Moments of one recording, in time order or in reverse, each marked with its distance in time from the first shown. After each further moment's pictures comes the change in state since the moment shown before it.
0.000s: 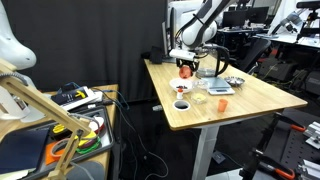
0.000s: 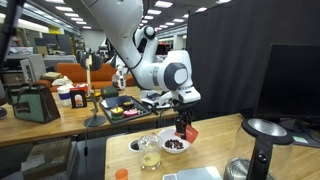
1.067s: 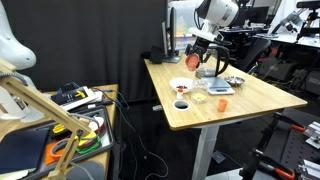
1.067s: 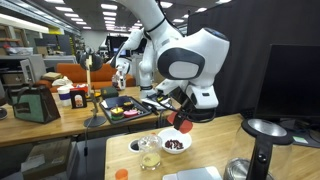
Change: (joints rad) arm -0.201 -0.217 0.071 -0.170 0.767 -0.134 -0.702
